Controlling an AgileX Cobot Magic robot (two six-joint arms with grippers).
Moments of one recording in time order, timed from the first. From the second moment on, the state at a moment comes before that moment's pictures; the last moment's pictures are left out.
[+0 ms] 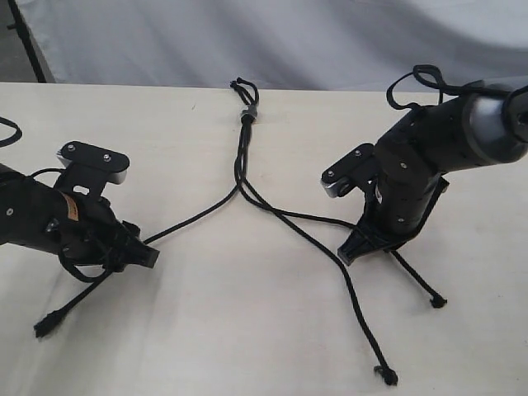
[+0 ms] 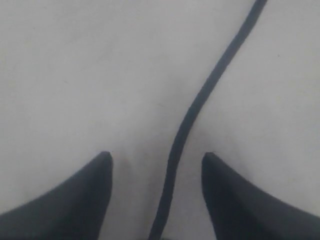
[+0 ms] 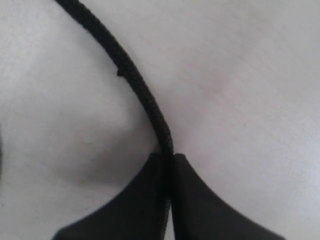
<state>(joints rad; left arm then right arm) -0.30 1.65 -0.65 0.04 0.13 -0.09 0.33 1.95 -1.03 -0.39 0.62 0.12</state>
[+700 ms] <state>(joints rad) -0.72 1.82 -1.14 -0.11 0.55 -0.13 0.27 1.56 -1.00 -0.41 0.53 0.22</state>
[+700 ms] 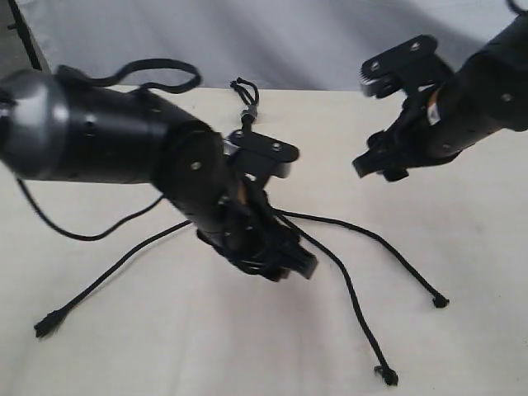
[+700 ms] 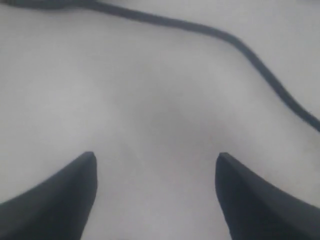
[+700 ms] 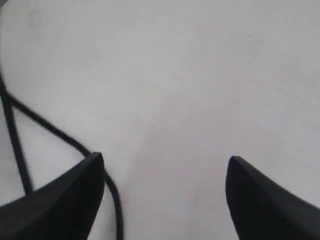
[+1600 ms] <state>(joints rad) -0.90 2.31 -1.78 0.06 0.92 -0.30 -0.04 1.45 -0.70 -0.41 0.00 0.36</state>
